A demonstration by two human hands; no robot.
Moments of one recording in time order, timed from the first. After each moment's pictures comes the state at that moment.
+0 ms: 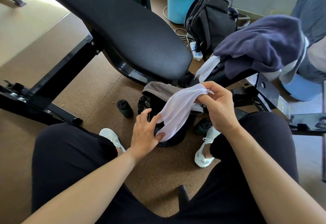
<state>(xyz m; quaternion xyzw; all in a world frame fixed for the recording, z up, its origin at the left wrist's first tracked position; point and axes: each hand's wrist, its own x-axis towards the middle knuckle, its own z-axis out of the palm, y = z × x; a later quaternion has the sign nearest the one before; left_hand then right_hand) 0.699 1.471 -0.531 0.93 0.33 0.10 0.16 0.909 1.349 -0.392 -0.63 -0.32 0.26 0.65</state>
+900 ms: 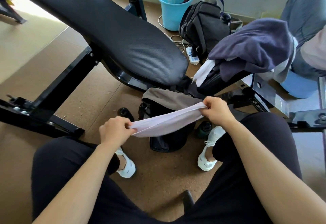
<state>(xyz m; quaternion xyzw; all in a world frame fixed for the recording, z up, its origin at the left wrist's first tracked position) 0.667 1.535 -0.451 0.87 0.49 -0.04 0.08 0.962 1.344 -0.449 -0.88 -0.33 0.22 0.27</state>
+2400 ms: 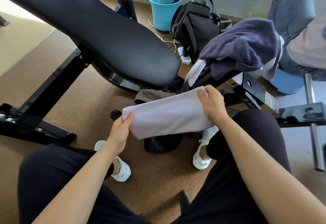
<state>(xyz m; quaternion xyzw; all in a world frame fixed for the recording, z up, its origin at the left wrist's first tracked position) 0.694 1.523 -0.470 0.53 0.46 0.16 0.69 0.959 1.353 -0.429 -0.87 -0.23 0.16 0.40</state>
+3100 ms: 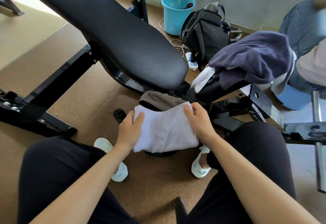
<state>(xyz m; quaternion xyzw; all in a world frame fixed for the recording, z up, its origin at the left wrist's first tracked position) 0.706 1.505 -0.459 0.67 0.49 0.18 0.52 0.897 1.376 -0.436 -0.80 -0.23 0.28 0.48</state>
